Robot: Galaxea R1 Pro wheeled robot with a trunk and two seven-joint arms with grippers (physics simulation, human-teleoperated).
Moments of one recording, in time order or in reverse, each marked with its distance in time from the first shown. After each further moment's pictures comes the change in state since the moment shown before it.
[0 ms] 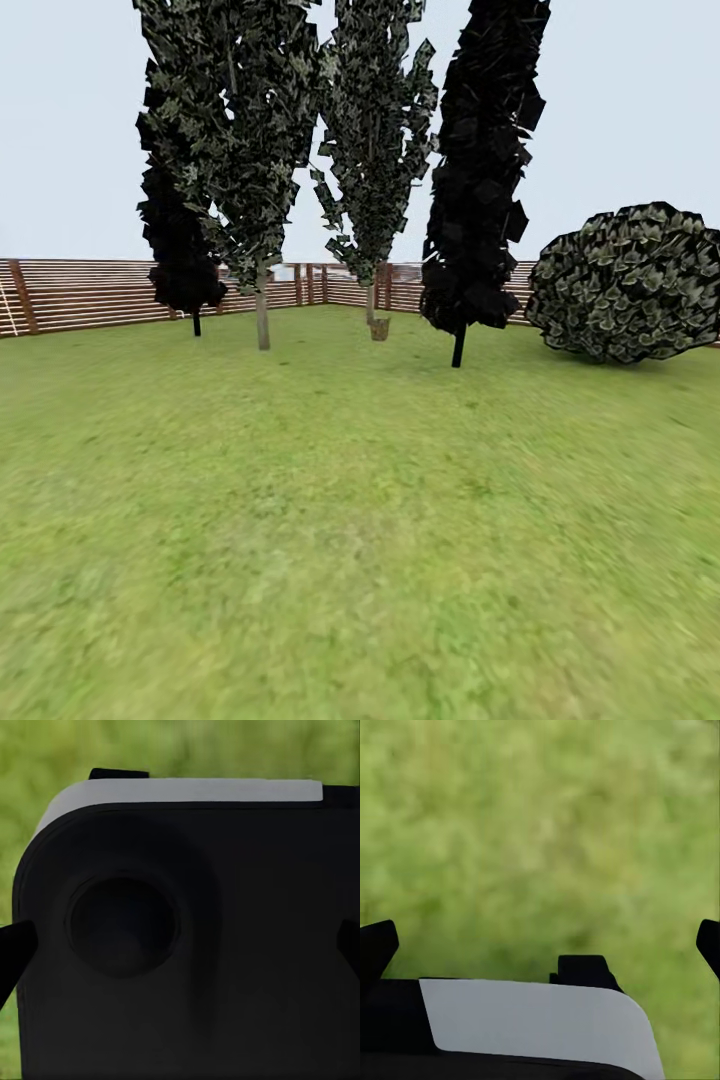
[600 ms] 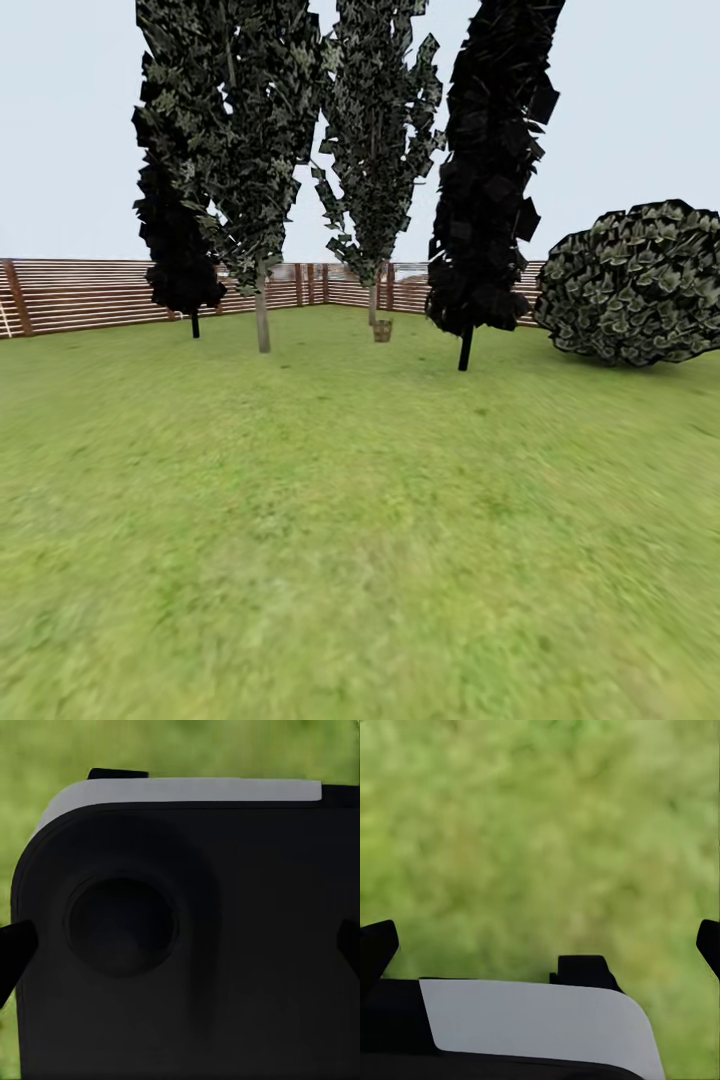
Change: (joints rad) left arm 0.000 0.000 -0.001 0.000 -0.001 0.000 -0.001; right arm 0.000 0.000 0.000 0.000 0.000 0.000 0.000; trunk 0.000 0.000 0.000
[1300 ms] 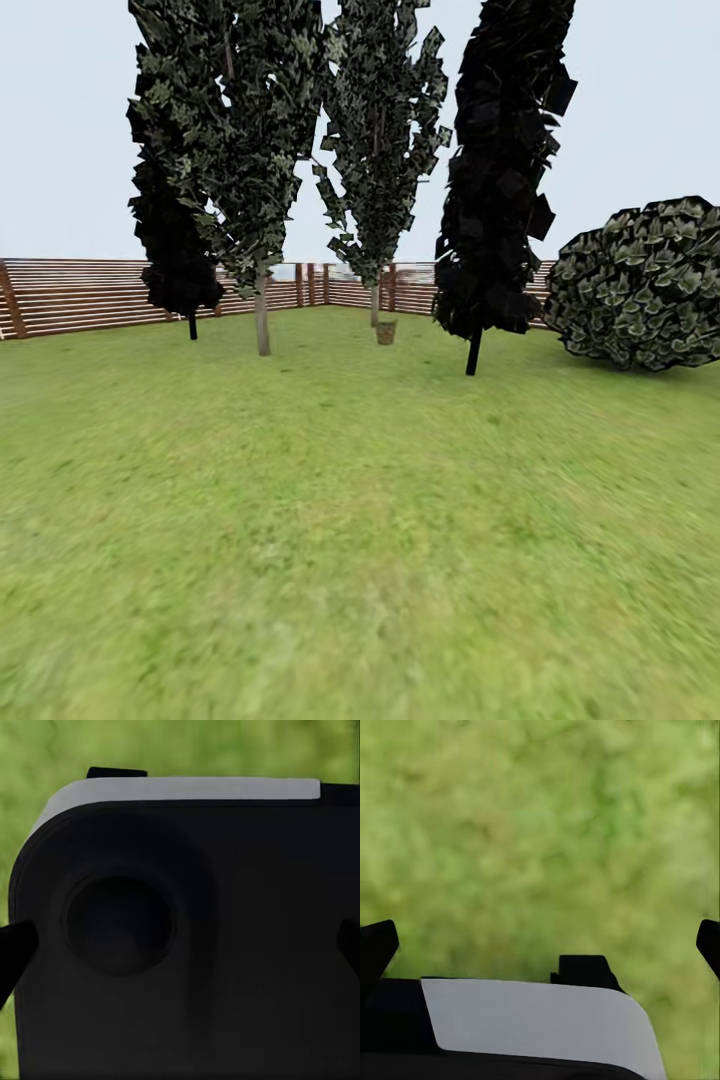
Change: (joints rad) left arm 0.000 -0.001 0.000 0.001 0.000 0.000 -0.001; right arm 0.000 0.001 0.001 0.000 0.000 0.000 0.001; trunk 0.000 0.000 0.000
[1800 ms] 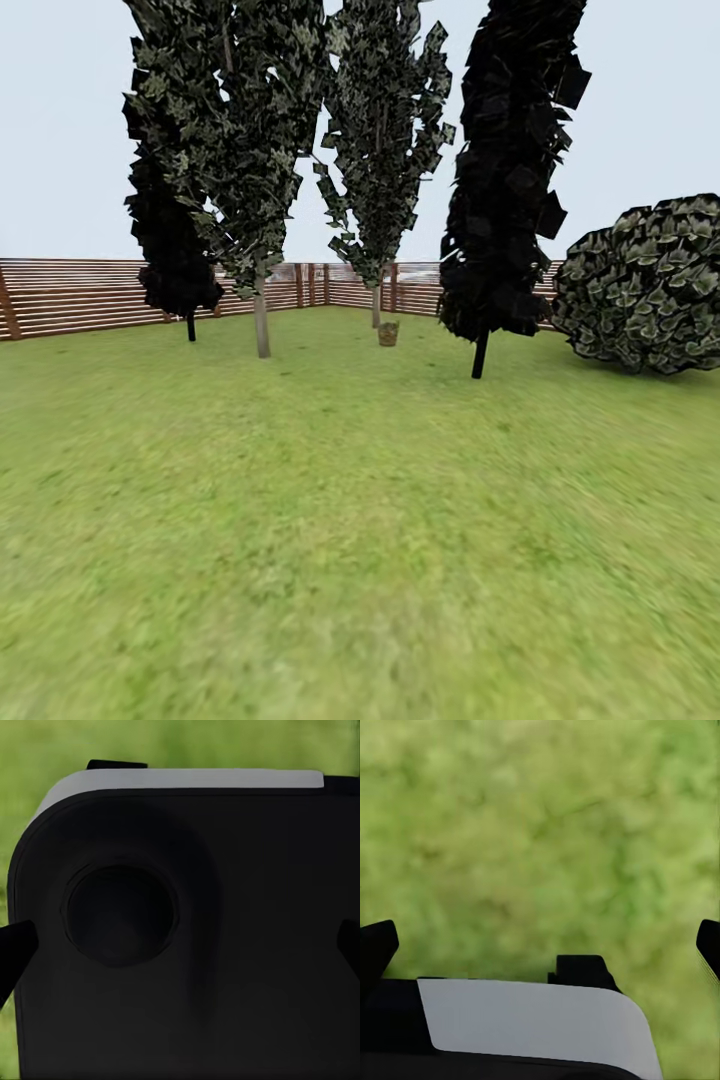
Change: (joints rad) left arm 0.000 0.001 0.000 0.009 0.000 0.000 -0.001; right arm 0.000 -0.003 0.000 0.000 0.000 0.000 -0.001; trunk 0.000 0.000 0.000
